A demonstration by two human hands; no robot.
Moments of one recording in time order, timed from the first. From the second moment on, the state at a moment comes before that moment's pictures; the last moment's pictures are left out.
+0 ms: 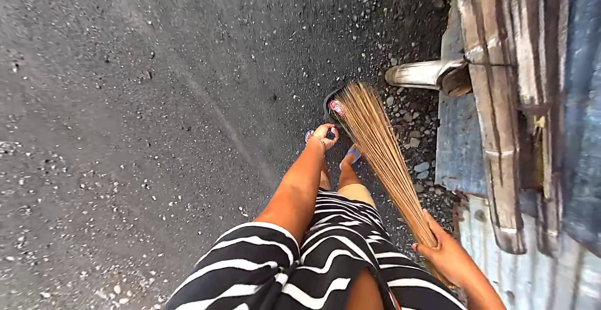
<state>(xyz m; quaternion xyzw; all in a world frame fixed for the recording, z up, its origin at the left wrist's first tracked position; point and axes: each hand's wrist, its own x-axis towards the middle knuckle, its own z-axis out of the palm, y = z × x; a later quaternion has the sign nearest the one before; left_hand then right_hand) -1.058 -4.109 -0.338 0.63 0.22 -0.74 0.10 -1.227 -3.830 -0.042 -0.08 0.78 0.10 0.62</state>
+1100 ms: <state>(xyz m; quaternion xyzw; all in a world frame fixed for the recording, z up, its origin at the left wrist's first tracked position) -1.086 -4.639 -0.235 0.59 0.22 -0.71 0.31 -1.449 -4.410 -0.100 -0.19 0.81 -0.11 0.55</state>
